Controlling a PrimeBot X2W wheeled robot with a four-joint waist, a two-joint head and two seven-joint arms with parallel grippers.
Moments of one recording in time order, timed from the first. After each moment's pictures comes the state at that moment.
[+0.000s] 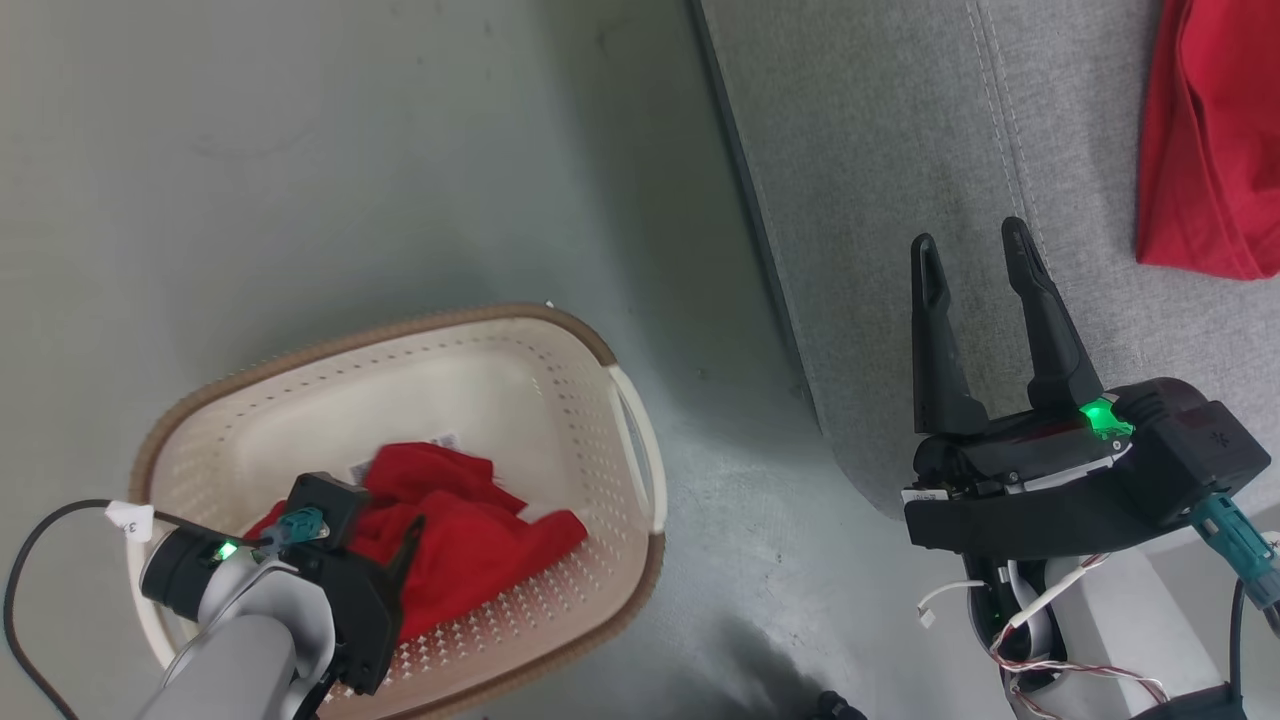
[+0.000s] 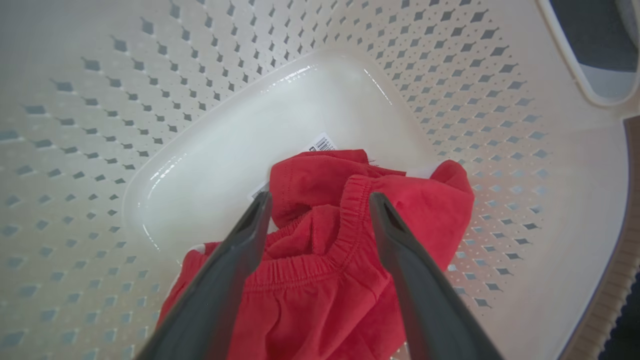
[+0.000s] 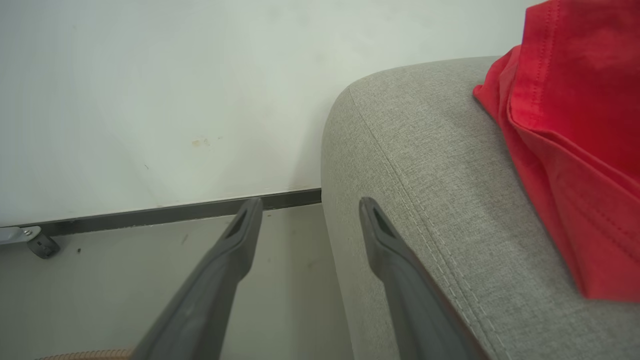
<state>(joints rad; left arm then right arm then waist) -0.64 0.30 -0.66 0.88 -0.47 -0.13 -0.05 -0.44 -0.07 0.25 0.00 0.28 0.00 -0.26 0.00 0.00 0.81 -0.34</state>
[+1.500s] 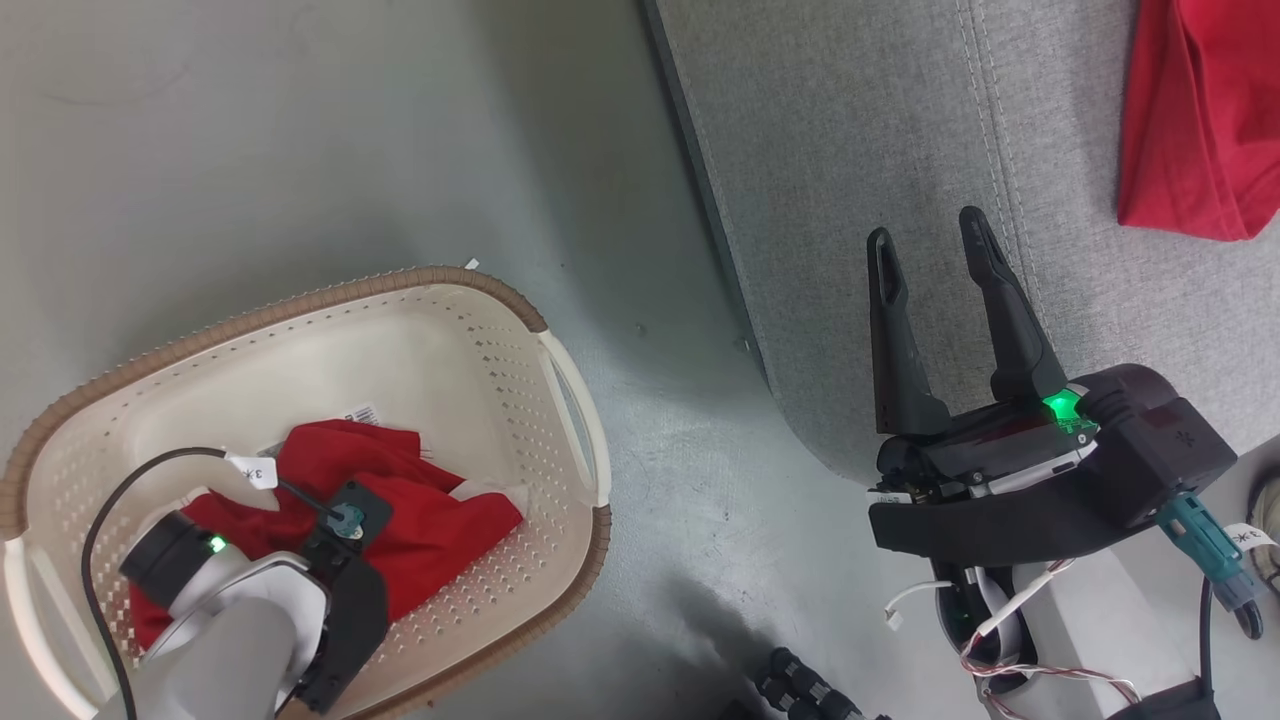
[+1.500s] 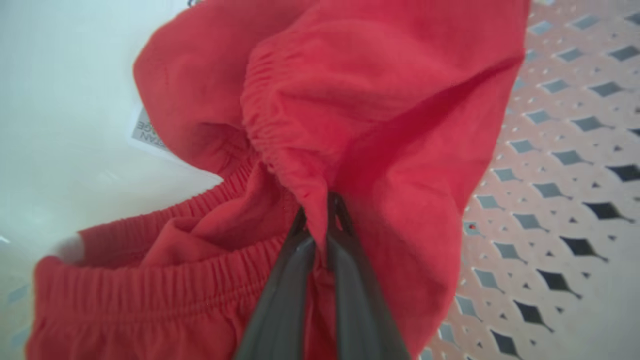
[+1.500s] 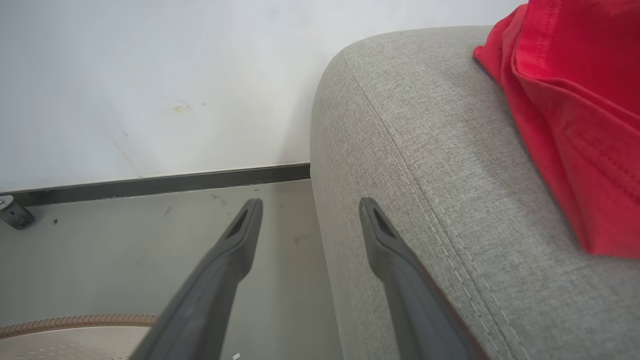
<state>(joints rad) -0.78 0.29 -0.91 1.09 -0.36 -0.13 0.21 -0.46 -0.05 0.30 -0.02 0.26 -0.01 -0.26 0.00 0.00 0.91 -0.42</state>
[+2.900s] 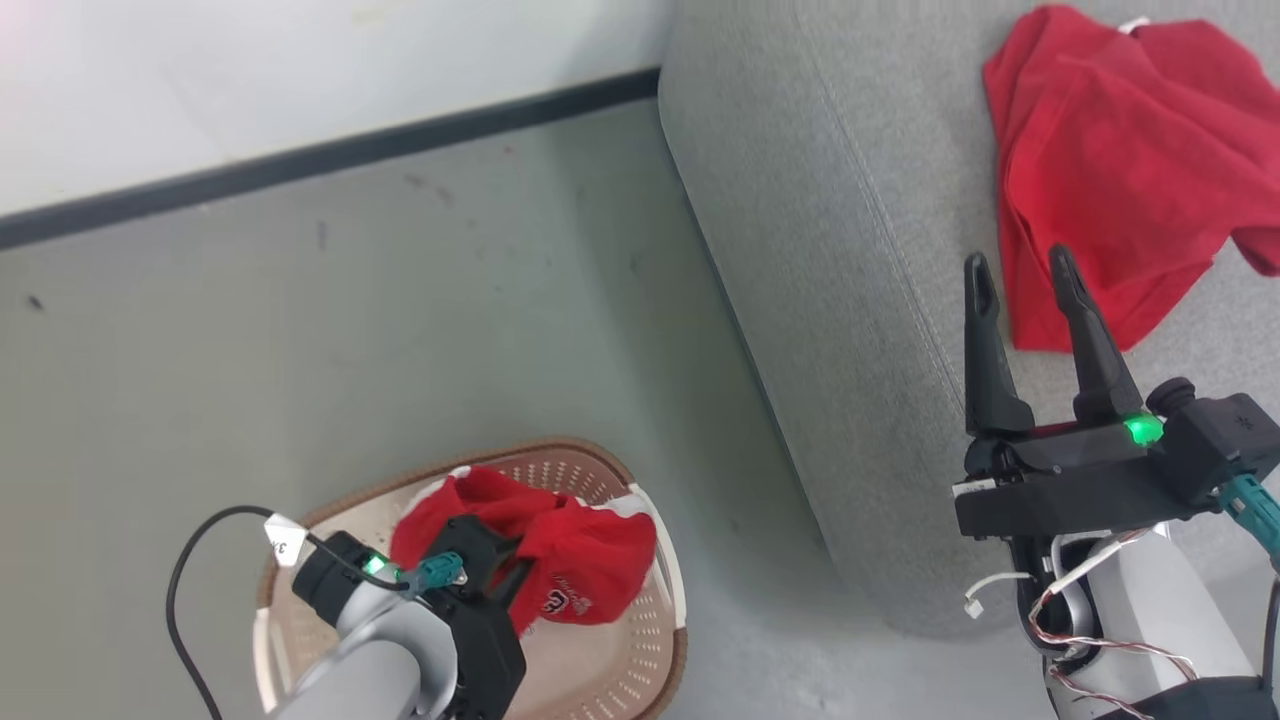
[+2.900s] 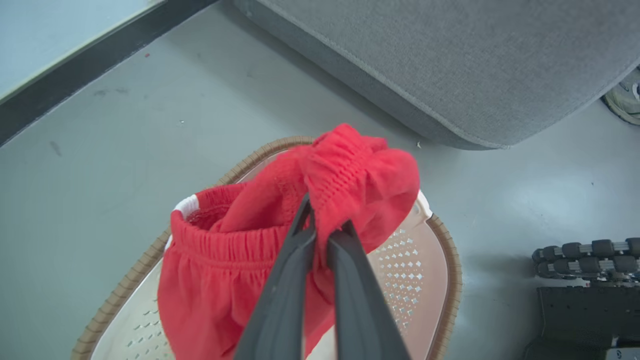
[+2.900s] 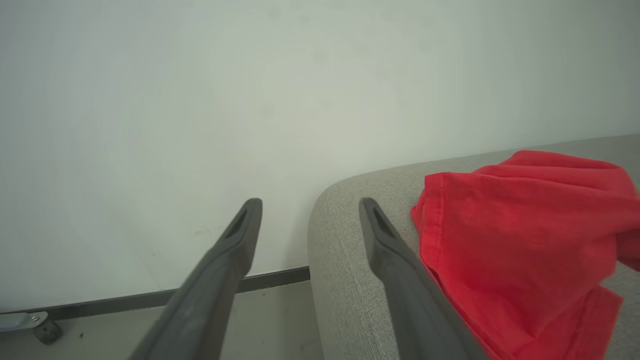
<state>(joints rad) -0.69 0.21 -1.01 0.89 -0.61 -0.13 -0.18 -0.45 -0.09 0.15 0.15 0.28 0.05 -0.26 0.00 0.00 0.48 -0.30</state>
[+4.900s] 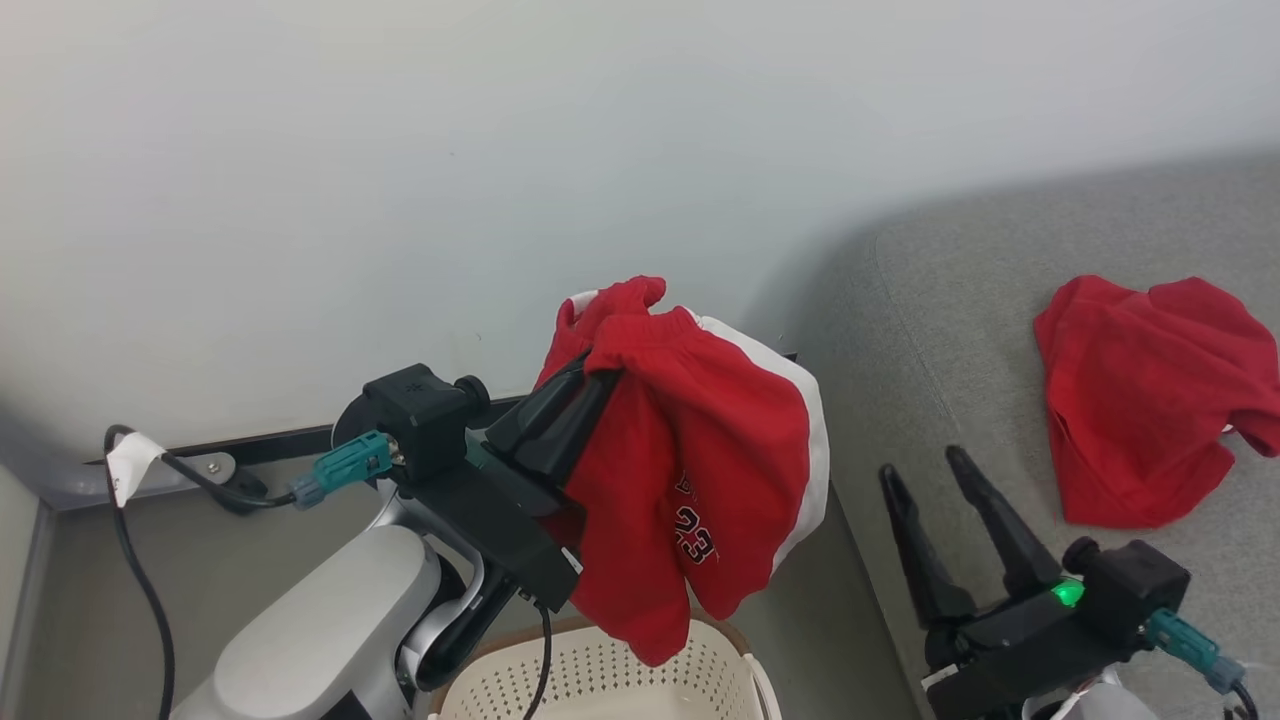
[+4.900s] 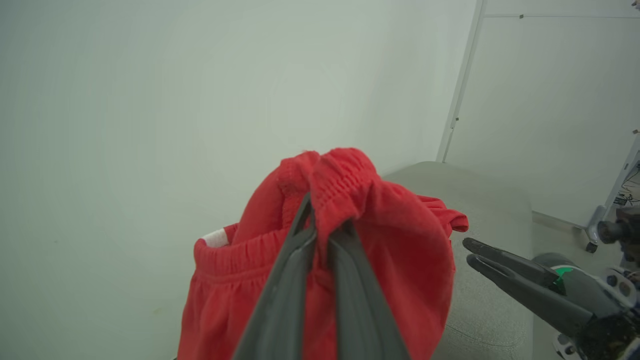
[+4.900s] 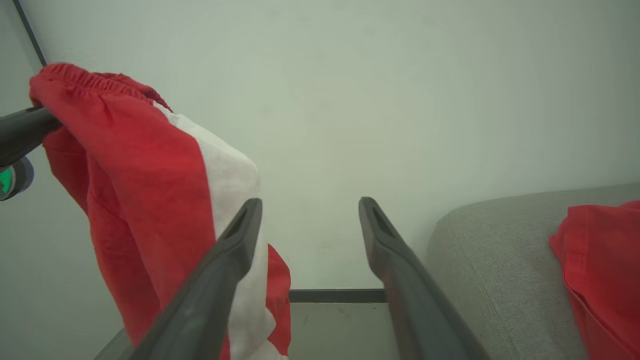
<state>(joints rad) -0.73 0.32 -0.86 0.30 -0.89 -0.10 -0.25 -0.24 -0.18 0.31 0.18 0.41 0.12 -0.26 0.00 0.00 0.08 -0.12</state>
